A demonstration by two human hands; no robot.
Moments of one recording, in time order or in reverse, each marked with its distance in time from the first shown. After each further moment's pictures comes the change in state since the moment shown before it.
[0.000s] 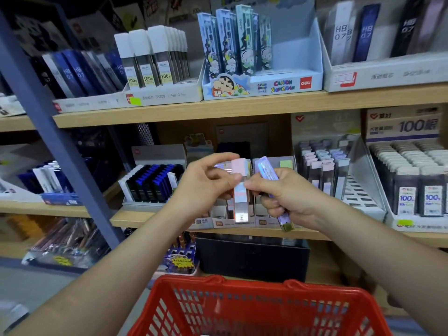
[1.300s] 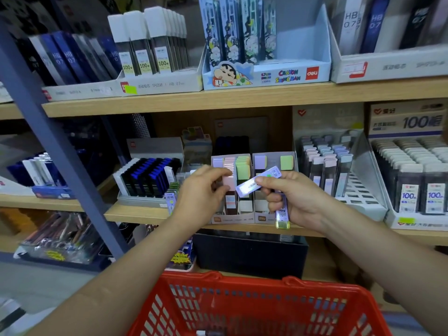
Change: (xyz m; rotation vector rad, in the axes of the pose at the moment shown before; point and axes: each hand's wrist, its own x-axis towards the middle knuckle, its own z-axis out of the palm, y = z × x) left_hand 0.016 -0.072 -0.003 0.753 0.199 0.356; right_hand 0.012 0.024 -0.014 0.252 0.076 0.066
